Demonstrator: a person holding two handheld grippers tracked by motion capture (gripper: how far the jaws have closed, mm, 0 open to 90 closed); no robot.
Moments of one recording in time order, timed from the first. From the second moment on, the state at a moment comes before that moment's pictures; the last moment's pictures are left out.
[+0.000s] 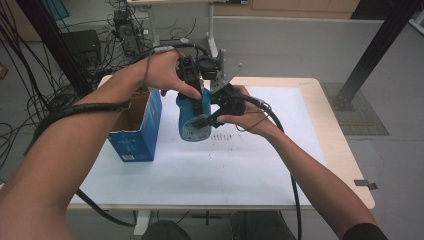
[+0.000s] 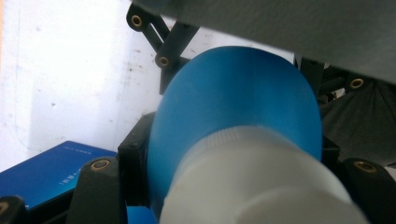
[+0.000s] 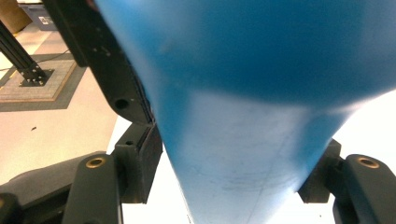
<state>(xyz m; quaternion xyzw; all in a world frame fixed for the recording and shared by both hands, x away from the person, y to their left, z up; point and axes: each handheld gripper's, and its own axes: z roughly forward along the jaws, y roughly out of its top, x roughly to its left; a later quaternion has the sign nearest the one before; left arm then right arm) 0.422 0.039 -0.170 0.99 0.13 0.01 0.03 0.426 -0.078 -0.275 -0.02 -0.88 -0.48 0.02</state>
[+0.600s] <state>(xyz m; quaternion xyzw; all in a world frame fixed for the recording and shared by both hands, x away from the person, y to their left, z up) 0.428 0.052 -0.158 0.98 0.17 0.02 0.03 0.421 -0.100 -0.278 -0.08 -0.91 -0.40 0.01</state>
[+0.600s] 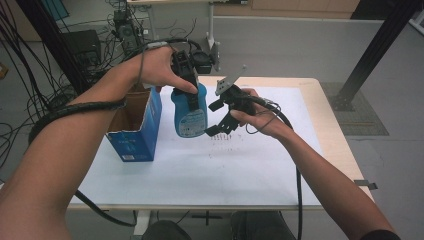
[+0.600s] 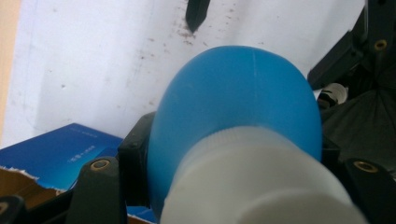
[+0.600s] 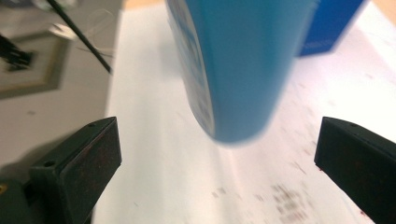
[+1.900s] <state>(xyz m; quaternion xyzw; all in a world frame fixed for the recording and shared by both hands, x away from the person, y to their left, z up) 0.443 0.136 -0.048 0.85 0.51 0.10 0.06 0.400 -0.233 -0.267 -0.19 -0.94 -0.28 -0.04</state>
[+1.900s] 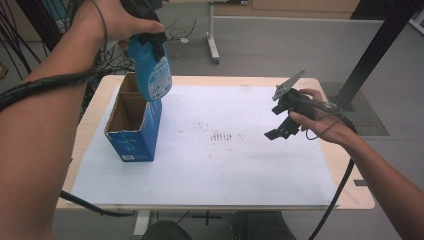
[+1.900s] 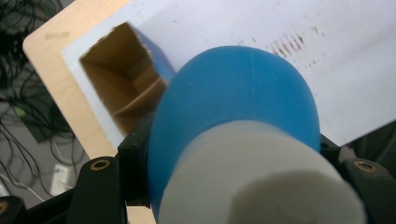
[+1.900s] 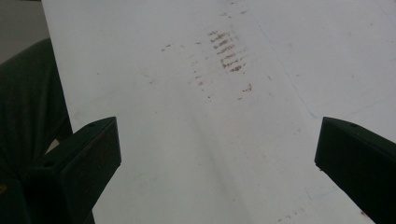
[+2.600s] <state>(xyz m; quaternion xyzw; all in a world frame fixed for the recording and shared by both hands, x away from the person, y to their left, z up) 0.448 0.204 -0.026 0.71 0.70 0.11 0.07 0.393 -0.247 -0.270 -0.20 -0.93 -0.29 -0.05</state>
